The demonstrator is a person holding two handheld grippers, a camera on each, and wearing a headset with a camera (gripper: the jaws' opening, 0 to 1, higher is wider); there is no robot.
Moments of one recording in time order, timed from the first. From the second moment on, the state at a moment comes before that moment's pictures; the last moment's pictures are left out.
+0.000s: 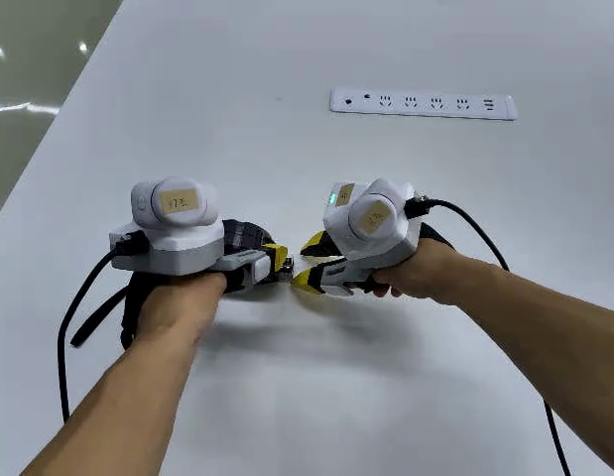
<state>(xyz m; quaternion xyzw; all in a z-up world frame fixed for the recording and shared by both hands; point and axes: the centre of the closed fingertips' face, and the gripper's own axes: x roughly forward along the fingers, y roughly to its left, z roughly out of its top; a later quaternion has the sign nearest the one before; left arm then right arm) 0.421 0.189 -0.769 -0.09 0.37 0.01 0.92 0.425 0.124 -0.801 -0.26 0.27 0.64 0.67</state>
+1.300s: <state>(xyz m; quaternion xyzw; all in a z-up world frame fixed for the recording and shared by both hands) 0.393 0.188 -0.776 -0.04 0.37 -0.09 0.92 0.421 0.040 -0.785 -0.22 0.29 0.57 0.74</state>
